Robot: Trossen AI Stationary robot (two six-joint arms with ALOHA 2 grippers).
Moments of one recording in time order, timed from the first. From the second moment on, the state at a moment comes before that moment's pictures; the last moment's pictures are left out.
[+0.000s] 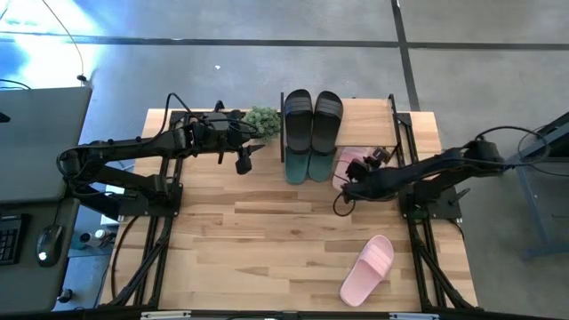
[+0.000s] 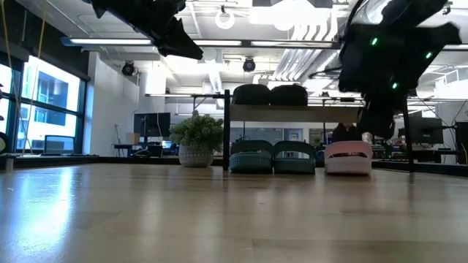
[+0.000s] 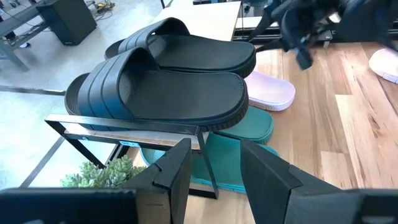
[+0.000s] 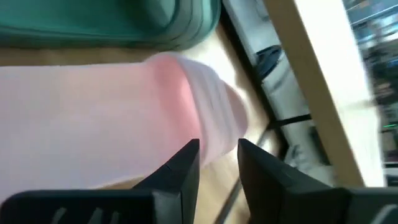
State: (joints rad) left arm 0.44 1.16 0.87 -0.16 -0.02 0.20; right arm 0.08 1.40 0.67 -0.84 0.97 0.56
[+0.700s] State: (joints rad) left arm 0.44 1.16 0.87 -0.16 -0.02 0.20; right arm 0.13 1.01 0.67 -1.04 0.54 1.03
